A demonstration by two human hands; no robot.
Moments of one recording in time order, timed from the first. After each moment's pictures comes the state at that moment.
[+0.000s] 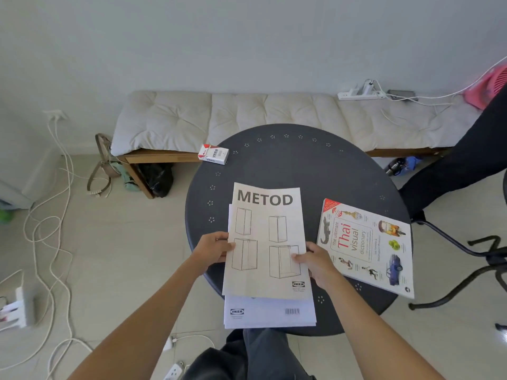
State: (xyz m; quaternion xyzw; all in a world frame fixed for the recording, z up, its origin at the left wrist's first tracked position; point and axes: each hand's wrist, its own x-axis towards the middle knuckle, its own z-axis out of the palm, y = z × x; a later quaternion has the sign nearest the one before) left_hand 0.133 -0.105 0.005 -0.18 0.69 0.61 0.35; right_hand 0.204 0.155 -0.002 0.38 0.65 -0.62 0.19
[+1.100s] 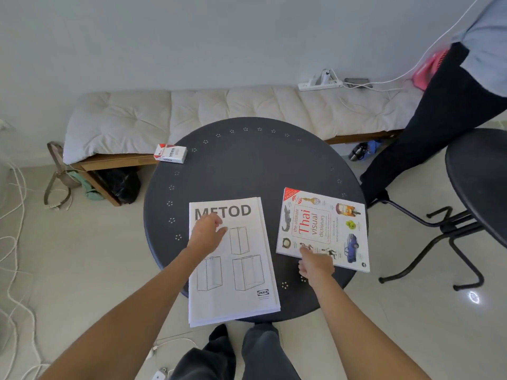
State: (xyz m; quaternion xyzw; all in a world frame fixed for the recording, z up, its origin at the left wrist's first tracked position) left_hand 0.125 -0.019 0.002 0.04 0.93 0.32 0.18; right_hand 0.251 0.208 0.009 0.60 0.61 -0.51 0.05
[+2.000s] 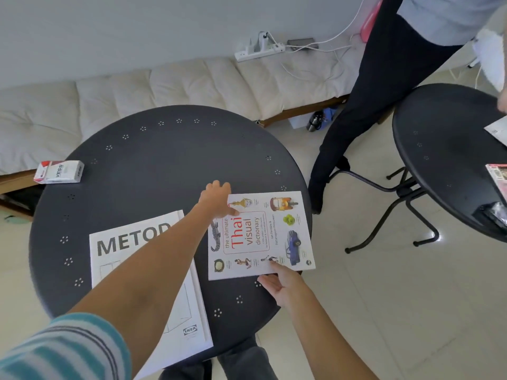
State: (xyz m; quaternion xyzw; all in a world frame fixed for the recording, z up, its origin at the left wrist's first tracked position) left_hand 0.045 0.230 -0.017 0.26 0.93 0.06 0.27; right_hand 0.277 0.310 -0.010 0.65 0.24 -0.72 0.07
